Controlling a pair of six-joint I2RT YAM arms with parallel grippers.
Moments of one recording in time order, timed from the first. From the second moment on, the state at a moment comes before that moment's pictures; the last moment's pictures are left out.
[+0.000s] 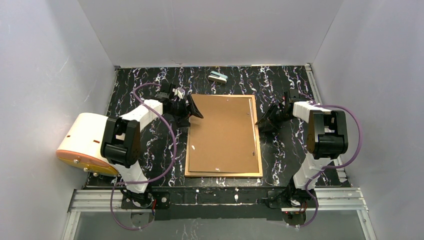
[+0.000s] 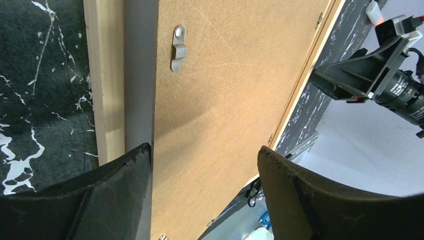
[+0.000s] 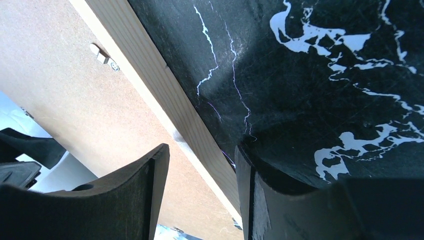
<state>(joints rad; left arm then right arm) -0.28 1.75 1.17 -0.46 0.55 -0.69 0.02 1.80 1.04 -0.49 -0.52 0.64</state>
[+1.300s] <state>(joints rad) -0.31 1.89 1.28 -0.50 0.54 -0.58 0.02 1.81 1.01 -0.45 -0.56 0.62</state>
